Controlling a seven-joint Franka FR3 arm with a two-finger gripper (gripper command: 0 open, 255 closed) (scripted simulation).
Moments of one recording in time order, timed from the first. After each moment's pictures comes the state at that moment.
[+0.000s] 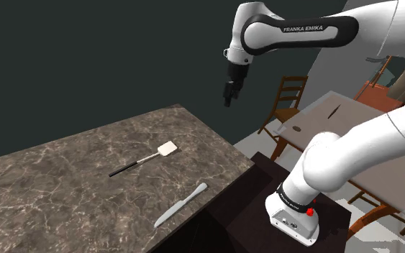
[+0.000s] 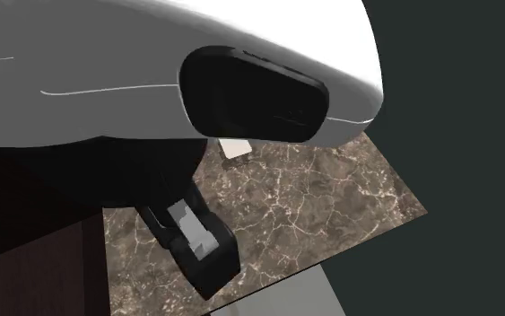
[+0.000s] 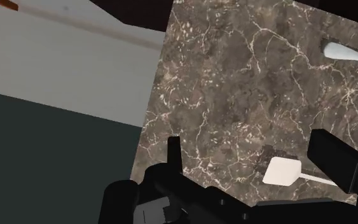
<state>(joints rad) 0.12 -0.48 -0.08 -2.32 -0.03 1.75 -0.17</state>
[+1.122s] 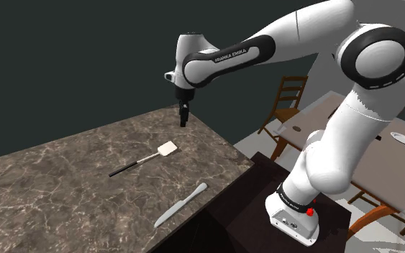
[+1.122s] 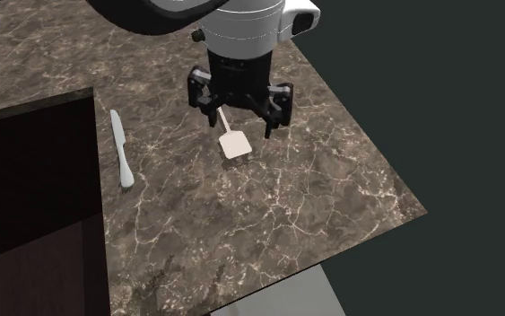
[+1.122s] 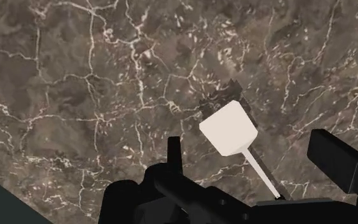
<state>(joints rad) 0.30 0.01 -0.01 -2.13 0.04 2.11 -0.62</state>
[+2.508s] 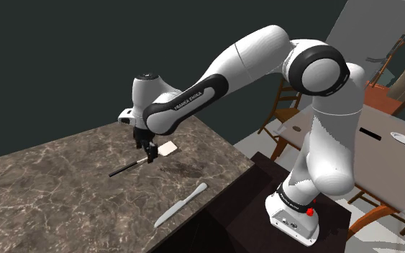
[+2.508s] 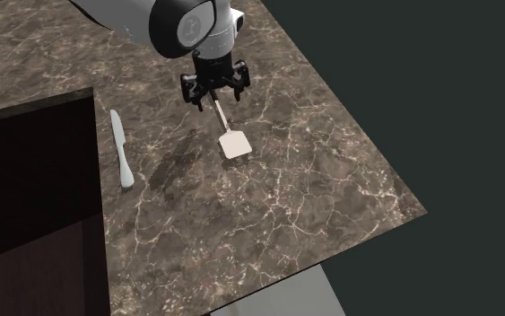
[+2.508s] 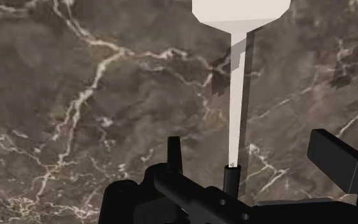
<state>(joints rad) 0.42 0.38 0.13 -1.96 0.01 2.38 -0.94</state>
